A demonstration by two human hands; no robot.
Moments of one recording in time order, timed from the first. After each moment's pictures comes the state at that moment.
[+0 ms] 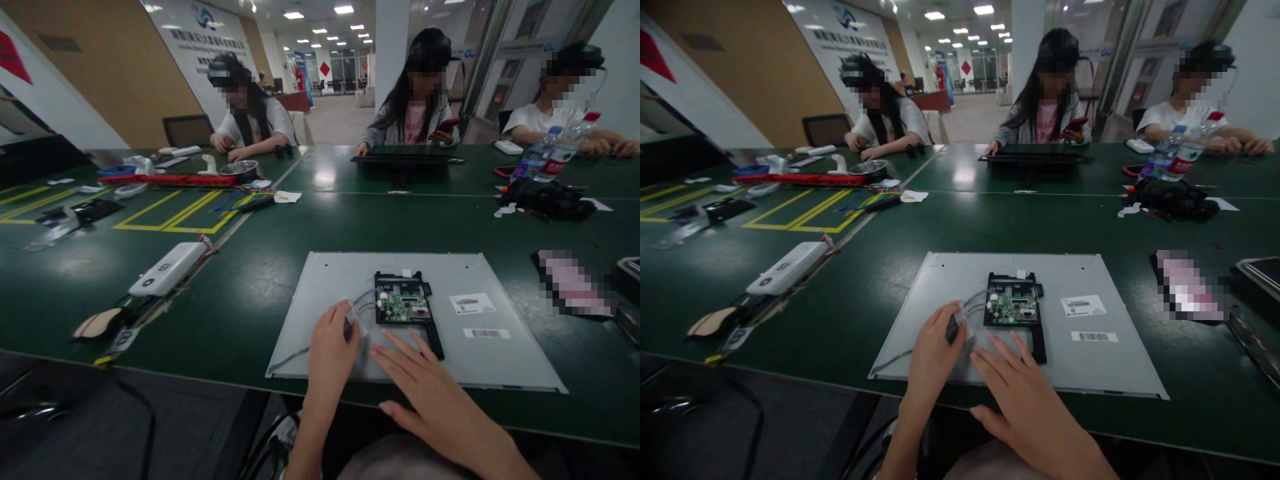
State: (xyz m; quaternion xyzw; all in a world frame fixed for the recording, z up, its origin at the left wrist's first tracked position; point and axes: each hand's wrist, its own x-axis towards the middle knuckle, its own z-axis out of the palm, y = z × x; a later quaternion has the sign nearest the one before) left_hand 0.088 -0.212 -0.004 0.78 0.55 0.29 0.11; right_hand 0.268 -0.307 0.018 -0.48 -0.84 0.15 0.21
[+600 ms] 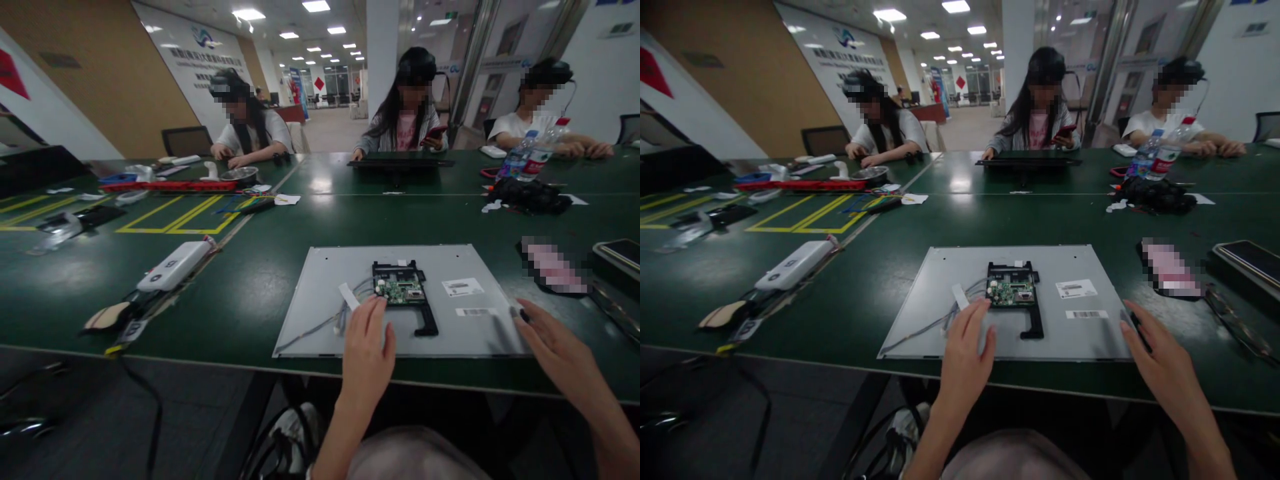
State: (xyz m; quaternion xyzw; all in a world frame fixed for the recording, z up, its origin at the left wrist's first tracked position) left_hand 0.126 -0.269 -0.004 0.82 0.44 0.36 0.04; right_hand 0.440 -0.366 -0.045 -0.80 -0.48 0.11 0.35
